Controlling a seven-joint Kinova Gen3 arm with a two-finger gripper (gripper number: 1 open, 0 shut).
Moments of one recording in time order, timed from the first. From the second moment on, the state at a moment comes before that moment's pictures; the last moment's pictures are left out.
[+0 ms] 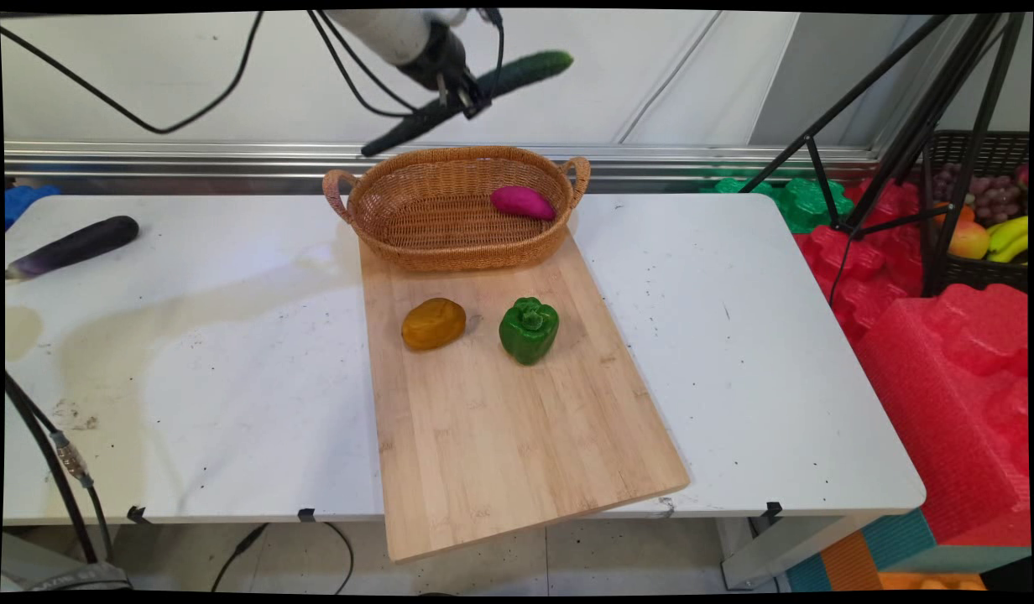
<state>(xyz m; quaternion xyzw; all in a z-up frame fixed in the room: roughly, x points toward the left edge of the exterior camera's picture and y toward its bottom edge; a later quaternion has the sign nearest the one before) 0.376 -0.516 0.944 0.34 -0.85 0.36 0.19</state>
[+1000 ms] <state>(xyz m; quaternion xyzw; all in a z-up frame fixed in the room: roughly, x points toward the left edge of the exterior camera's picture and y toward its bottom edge) 0.396 -0.531 0.855 0.37 -0.85 0.30 0.22</state>
